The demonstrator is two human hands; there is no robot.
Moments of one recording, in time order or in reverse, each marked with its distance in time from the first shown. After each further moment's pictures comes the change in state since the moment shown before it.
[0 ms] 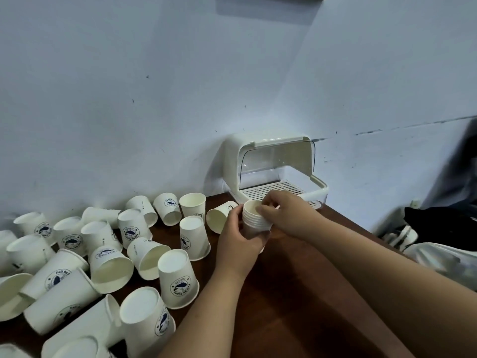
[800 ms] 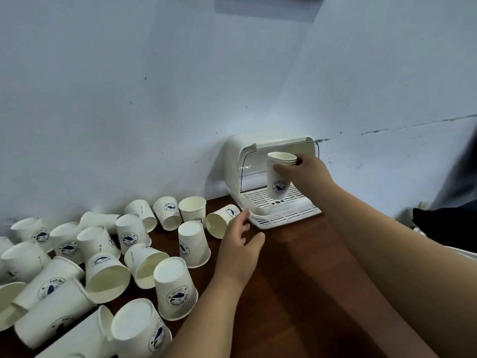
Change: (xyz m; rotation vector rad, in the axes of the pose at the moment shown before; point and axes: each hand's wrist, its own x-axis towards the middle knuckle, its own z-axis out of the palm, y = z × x) left_hand 0.004 0.001 0.000 -0.034 -0.086 -0.093; right_hand 0.065 0.016 -0.048 0.339 0.321 0.143
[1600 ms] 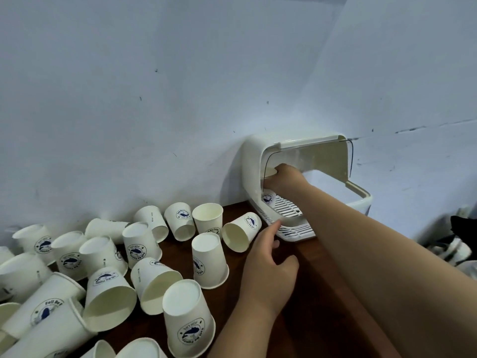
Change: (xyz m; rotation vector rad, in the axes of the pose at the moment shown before) left_hand 0.010 -0.008 0.005 0.099 -0.046 0.011; right_hand 0.088 0.015 0.128 -0.273 -0.185 0.047
